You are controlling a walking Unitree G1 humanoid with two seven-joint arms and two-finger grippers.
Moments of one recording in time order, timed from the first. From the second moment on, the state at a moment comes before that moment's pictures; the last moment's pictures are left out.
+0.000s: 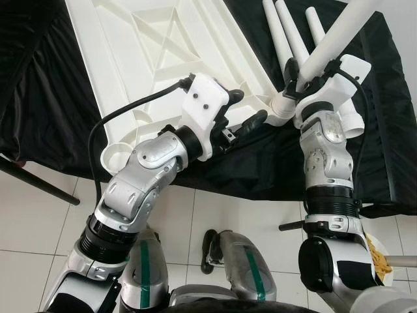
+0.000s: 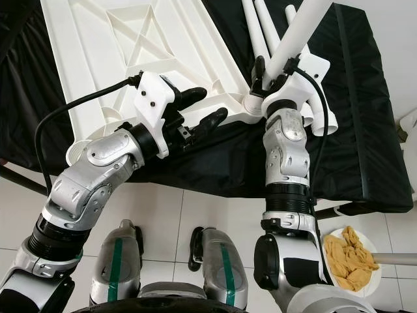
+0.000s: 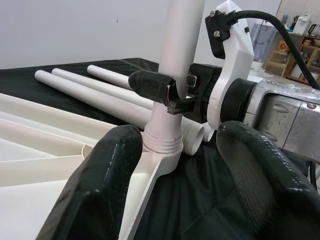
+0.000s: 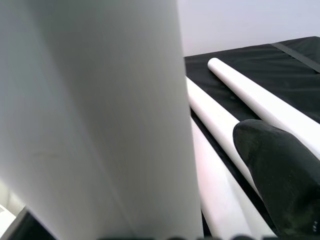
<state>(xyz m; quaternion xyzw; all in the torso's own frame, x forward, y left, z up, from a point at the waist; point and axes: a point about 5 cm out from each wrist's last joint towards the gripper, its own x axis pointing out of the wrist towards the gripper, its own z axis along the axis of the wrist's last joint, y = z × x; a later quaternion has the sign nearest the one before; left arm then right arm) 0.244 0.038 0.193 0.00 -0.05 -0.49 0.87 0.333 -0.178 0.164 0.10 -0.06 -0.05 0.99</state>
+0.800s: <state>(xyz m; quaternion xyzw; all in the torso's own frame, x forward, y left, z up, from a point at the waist) 0.250 0.043 0.186 0.00 -0.03 -0.48 0.88 0.302 -0.164 0.171 0.11 -0.15 0.03 0.98</state>
